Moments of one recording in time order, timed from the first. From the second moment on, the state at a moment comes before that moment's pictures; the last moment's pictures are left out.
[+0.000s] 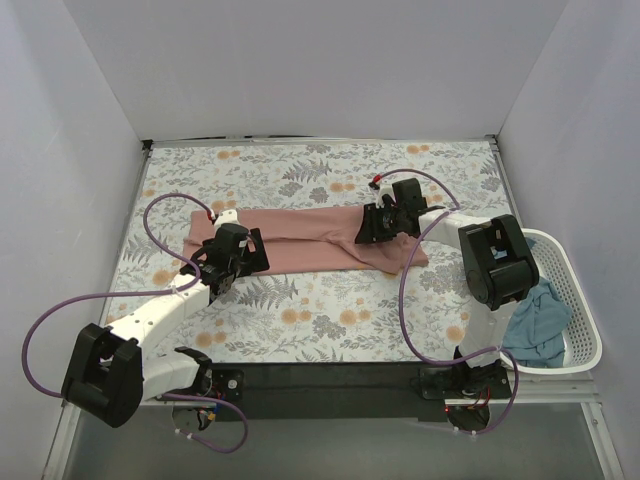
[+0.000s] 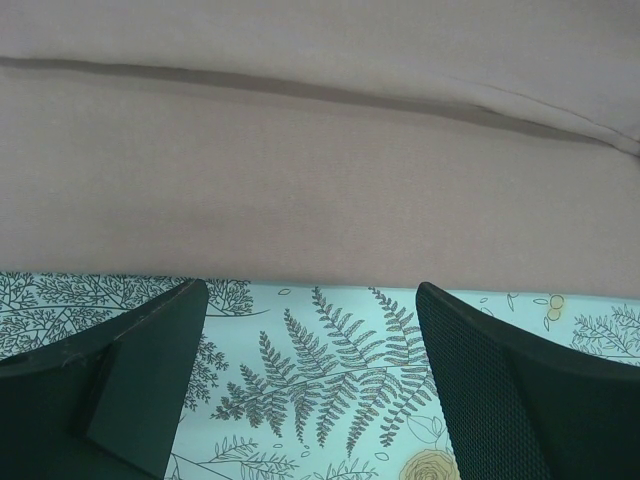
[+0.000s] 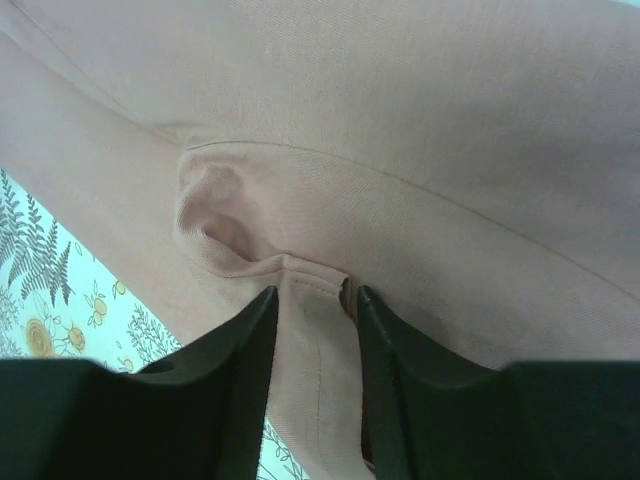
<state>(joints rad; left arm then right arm) -0.44 1.16 0.62 -0.24 -0.30 -0.53 0.36 1.86 1.07 -0.06 -0.53 0.18</state>
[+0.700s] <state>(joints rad) -0.44 1.16 0.62 -0.24 -0.30 -0.52 0.40 1.78 1.03 -0.06 -0.56 0.17</state>
